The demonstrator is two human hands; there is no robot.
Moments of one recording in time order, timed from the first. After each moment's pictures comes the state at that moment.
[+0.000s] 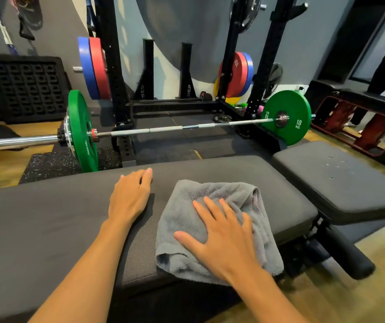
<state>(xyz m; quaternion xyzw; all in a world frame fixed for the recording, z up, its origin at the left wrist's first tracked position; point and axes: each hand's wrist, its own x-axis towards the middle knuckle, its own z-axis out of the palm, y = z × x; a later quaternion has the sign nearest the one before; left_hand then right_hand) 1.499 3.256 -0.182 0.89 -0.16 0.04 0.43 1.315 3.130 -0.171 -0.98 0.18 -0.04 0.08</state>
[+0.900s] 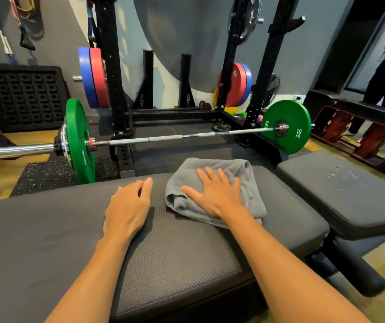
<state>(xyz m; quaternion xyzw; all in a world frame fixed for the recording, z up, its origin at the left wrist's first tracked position) 1.497 3.258 -0.180 0.89 -0.17 0.07 0.43 1.442 3.060 -0.171 -0.98 0.19 -0.02 0.08</state>
